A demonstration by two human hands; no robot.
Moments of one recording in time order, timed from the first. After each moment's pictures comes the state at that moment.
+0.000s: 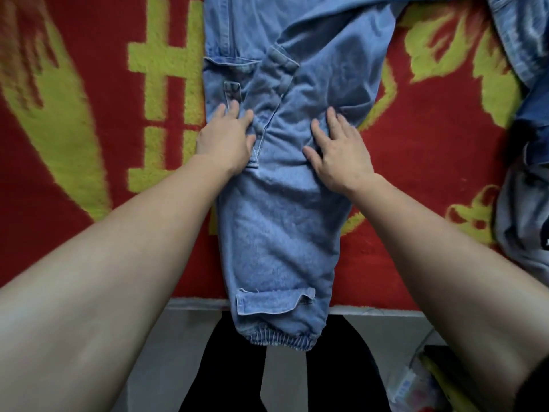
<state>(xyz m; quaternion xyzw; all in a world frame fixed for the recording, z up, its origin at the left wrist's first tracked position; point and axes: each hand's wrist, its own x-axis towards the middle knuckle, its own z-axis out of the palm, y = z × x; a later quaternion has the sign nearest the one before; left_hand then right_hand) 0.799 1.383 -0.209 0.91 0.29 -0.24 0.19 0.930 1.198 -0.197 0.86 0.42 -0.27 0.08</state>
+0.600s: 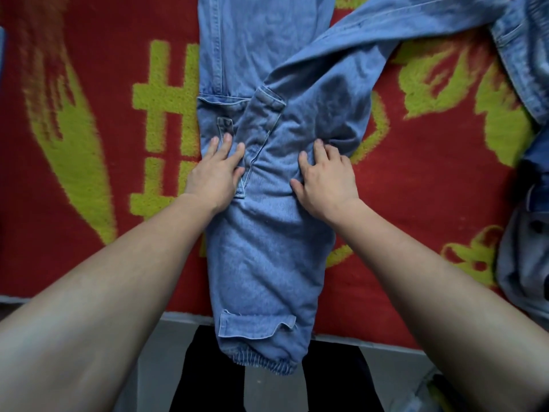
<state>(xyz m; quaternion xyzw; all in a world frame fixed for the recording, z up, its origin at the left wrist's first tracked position) 0.797 1.379 -0.215 0.89 0.32 -0.26 0.21 0.951 1.215 -0.184 0.83 0.47 -0.26 0.14</state>
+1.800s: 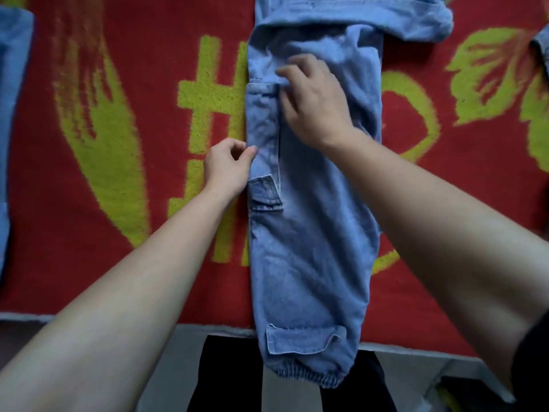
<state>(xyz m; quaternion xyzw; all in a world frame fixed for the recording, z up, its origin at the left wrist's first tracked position) 0.770 1.434 -0.216 0.68 0.56 0.00 0.47 0.947 1.375 -0.196 0.85 0.49 -0.14 -0.14</state>
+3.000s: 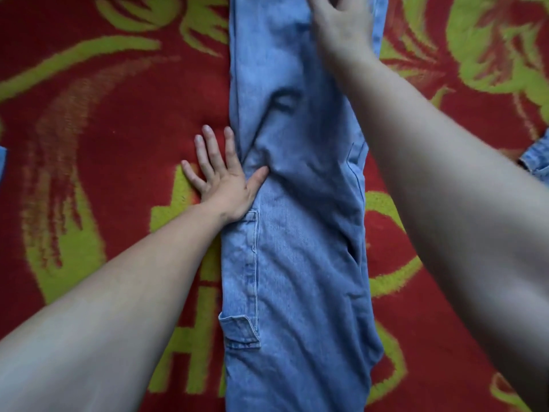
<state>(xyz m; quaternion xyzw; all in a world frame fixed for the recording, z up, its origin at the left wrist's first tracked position) 0.920 1.529 -0.273 0.87 0.44 -0.12 0.18 1.158 1.533 -0.164 0.85 0.16 -0.19 -0.47</state>
